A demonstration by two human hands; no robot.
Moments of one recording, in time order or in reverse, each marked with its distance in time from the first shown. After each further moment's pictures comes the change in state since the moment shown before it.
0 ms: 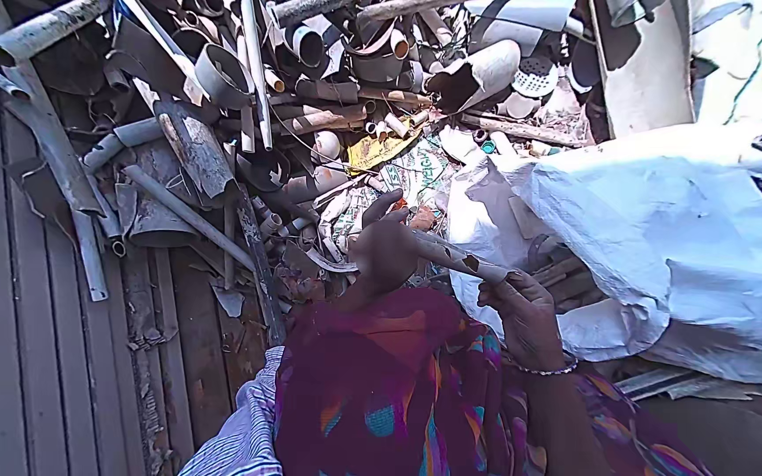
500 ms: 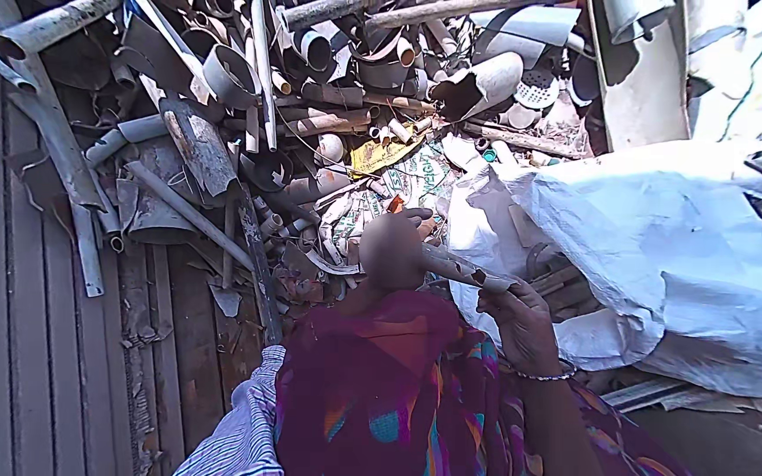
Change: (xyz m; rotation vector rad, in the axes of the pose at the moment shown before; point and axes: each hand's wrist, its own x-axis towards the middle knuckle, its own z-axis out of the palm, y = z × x) left_hand -0.013 -0.009 0.005 -0.225 -0.105 -0.006; right_hand 0.002 0.002 -0.002 0.077 0.003 0.051
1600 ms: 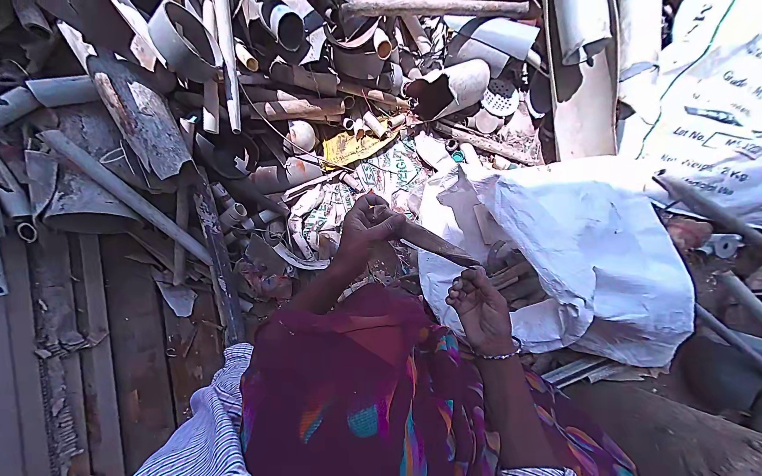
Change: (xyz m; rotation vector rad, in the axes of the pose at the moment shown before) left_hand 0.035 0.020 -0.006 -0.502 0.119 -1.174; right_hand 0.010 0.002 -0.004 0.125 0.087 0.181
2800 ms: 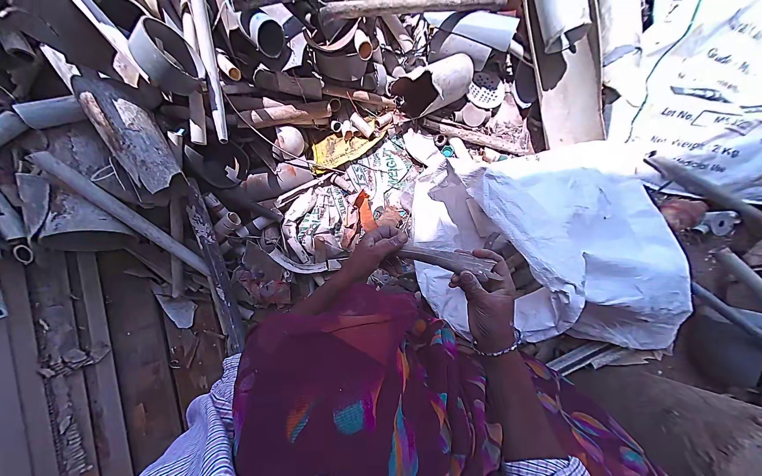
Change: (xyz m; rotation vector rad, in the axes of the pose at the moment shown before) left_hand -0.007 -0.023 -0.005 0.141 -0.336 -0.313; right_hand -0.001 0.005 -0.006 -0.139 -0.131 -0.500
